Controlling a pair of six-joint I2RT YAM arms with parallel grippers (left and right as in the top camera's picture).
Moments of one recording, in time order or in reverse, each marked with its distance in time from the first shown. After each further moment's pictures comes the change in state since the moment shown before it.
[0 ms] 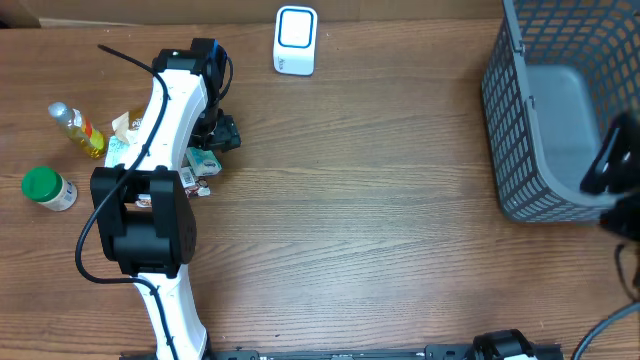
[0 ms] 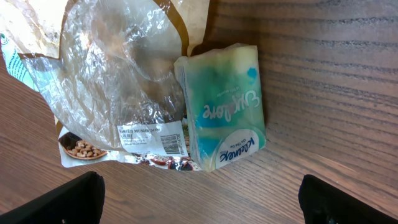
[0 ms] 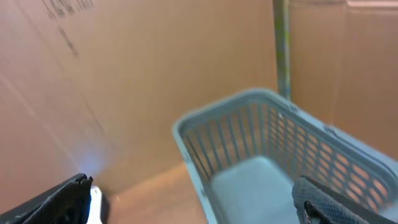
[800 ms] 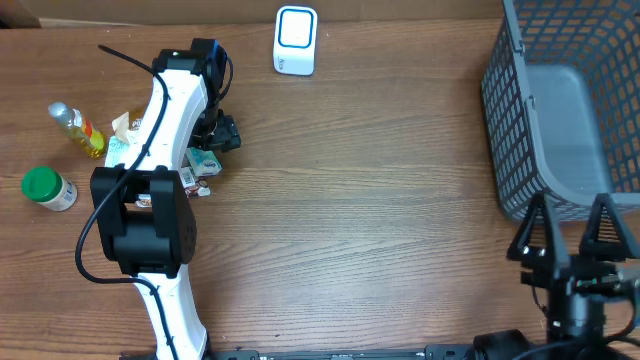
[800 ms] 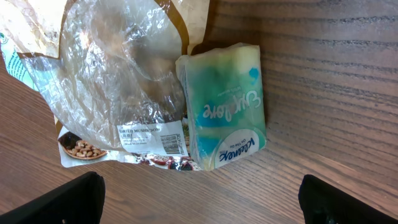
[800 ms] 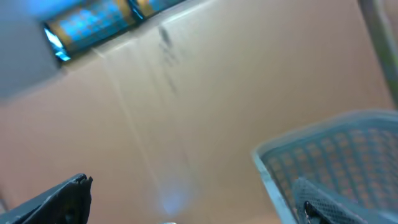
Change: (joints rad) left arm 0.000 0.000 -0.002 0.000 0.000 0.000; right arm -0.016 -0.703 -1.050 0.934 -0.308 -0.002
